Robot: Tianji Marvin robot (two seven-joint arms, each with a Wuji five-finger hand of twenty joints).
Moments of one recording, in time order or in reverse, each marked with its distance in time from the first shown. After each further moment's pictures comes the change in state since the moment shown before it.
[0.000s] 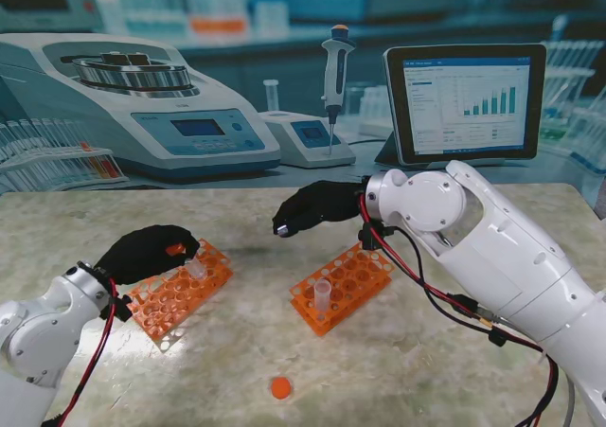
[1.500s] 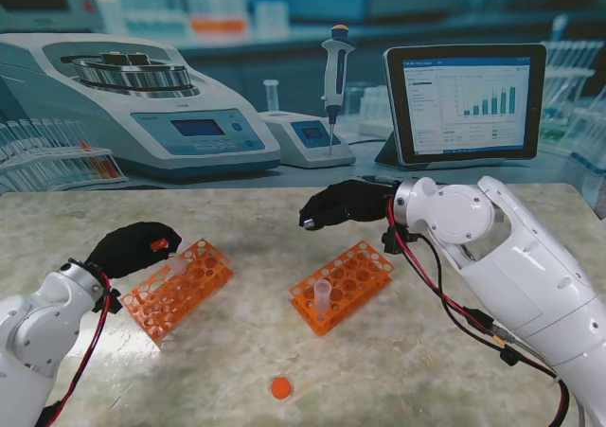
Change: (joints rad) left arm -0.078 0.002 0.010 0.152 0.101 0.038 0.080; right arm -0.148 0.015 0.178 -0.038 -0.067 0.003 -0.020; left_hand 0.000 -0.002 0.000 0.000 0.002 0.000 0.000 0.000 0.000 0.001 0.008 0.013 0.000 0.002 0.019 0.003 -0.016 0.006 0.000 0.010; right_hand 0.001 0.000 0.000 0.000 0.000 0.000 0.001 0.000 0.000 0.000 0.000 0.000 0.000 0.000 0.000 0.000 0.000 0.000 0.000 0.000
